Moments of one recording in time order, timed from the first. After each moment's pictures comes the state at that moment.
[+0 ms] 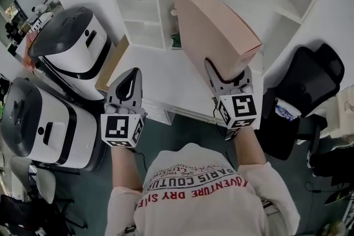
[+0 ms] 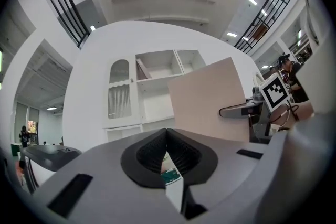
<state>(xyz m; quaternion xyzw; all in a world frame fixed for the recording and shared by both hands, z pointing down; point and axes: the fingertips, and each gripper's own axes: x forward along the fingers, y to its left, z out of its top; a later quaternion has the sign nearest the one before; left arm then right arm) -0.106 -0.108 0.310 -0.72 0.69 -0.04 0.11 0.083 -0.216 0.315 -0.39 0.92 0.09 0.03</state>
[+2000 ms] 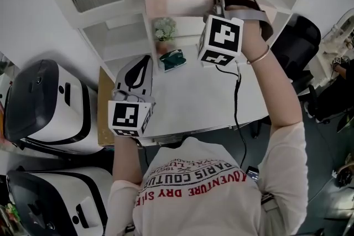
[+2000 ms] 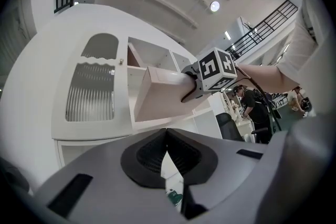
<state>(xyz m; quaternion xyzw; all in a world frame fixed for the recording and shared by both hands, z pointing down) -0.218 -0.302 0.288 -0.87 0.48 -0.01 0.14 -0.075 -0.409 0.199 -0.46 0.56 0.46 -0.52</state>
